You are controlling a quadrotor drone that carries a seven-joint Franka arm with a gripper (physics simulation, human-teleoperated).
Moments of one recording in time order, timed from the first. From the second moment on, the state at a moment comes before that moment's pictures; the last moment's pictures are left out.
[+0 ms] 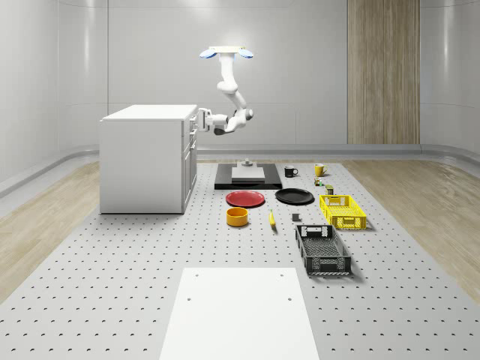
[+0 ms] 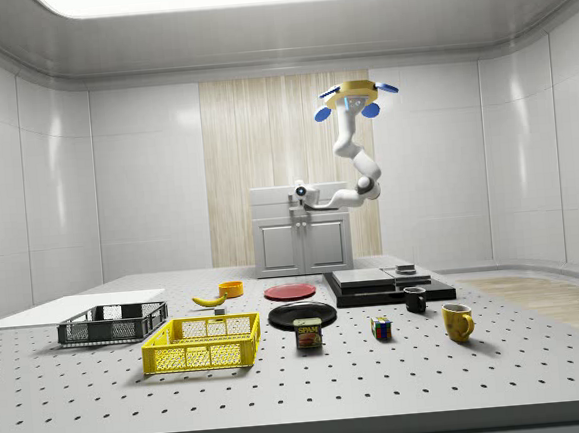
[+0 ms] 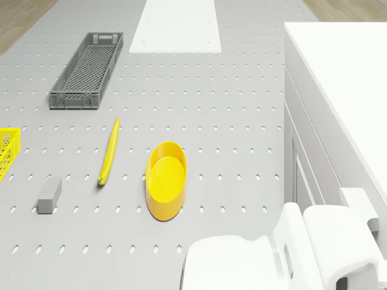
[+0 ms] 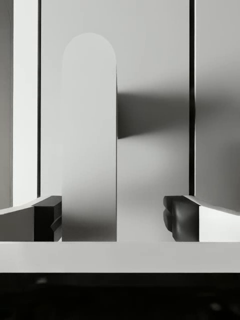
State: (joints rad) arm 0.91 -0.75 -0.47 -2.49 1.41 2.18 0.51
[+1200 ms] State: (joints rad) arm 0.74 -0.81 -0.52 -2.53 1.27 2.00 0.59
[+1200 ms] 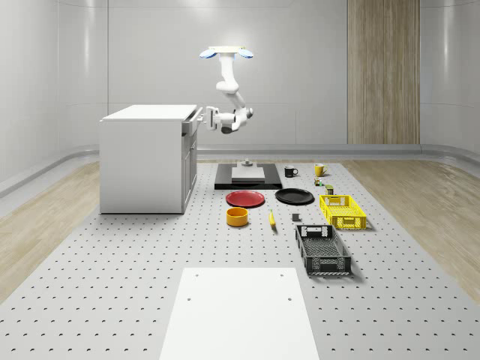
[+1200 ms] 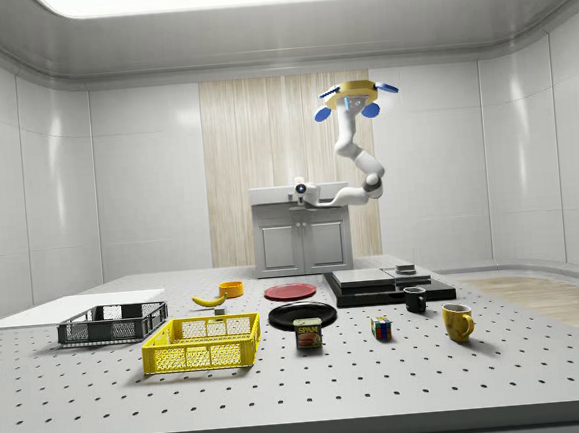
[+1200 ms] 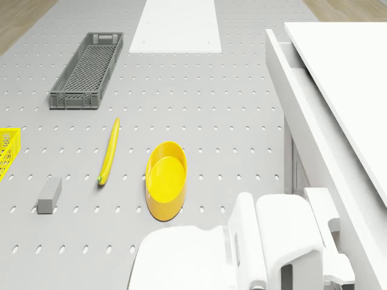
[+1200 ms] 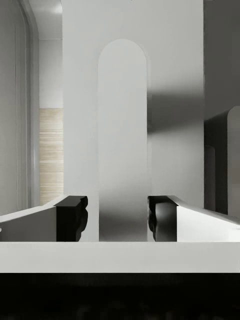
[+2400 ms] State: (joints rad) arm 0.66 -0.89 -0.80 -2.45 0.97 1.75 0.66
